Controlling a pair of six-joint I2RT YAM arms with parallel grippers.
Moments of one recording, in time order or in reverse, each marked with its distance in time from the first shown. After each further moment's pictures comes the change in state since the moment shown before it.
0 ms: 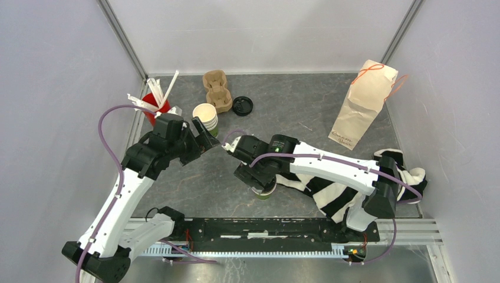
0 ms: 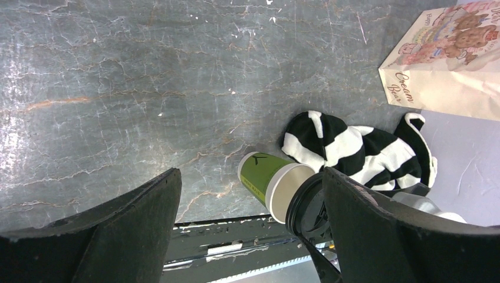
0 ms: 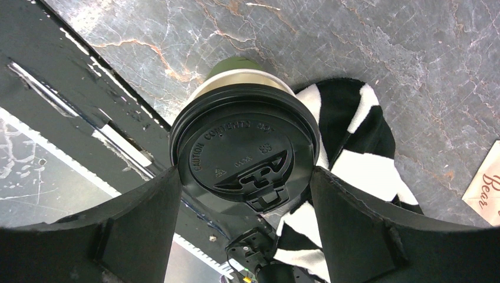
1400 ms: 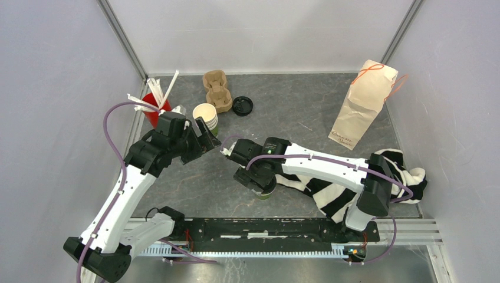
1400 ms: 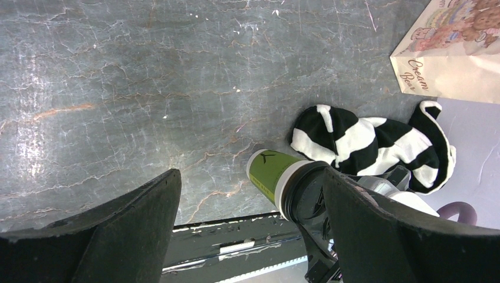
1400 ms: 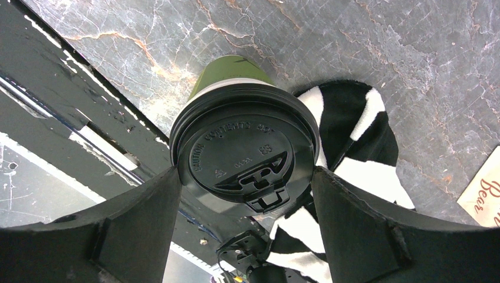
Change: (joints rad) left arm 0.000 0.028 0.000 0.009 0.020 0.065; right arm -0.002 0.051 -0.040 0.031 0.005 -0.036
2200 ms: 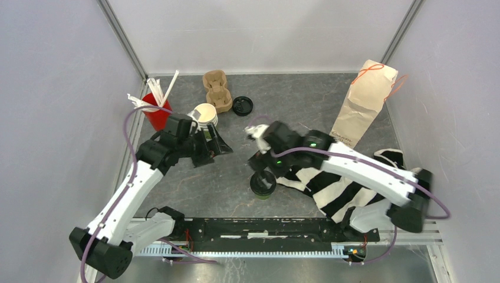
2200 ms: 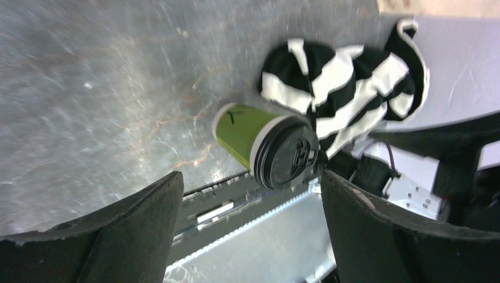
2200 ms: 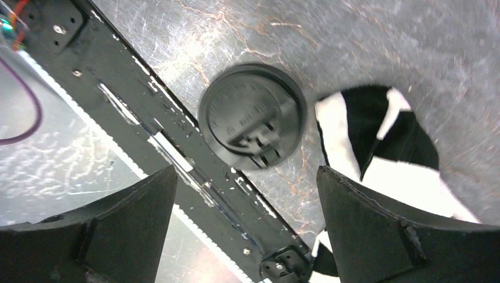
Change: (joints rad) left arm 0.001 0.041 -0.108 0.114 0.264 0.012; right arm -0.169 -0.313 -0.174 0.152 -0.246 0.080
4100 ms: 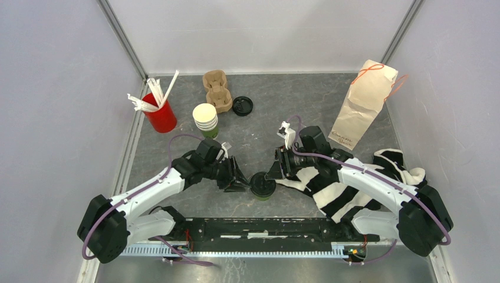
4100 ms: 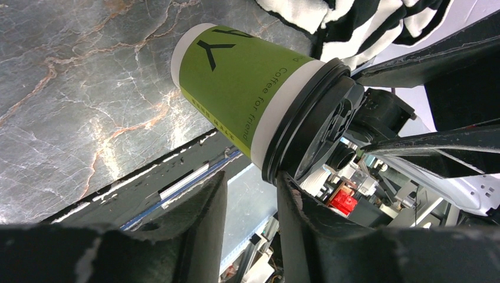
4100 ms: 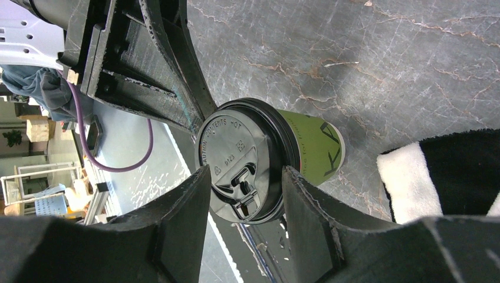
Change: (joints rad) left arm -0.250 0.105 -0.396 0.438 0.234 -0.275; right arm -0.355 -0.185 -0.637 0.774 -0.584 0.226
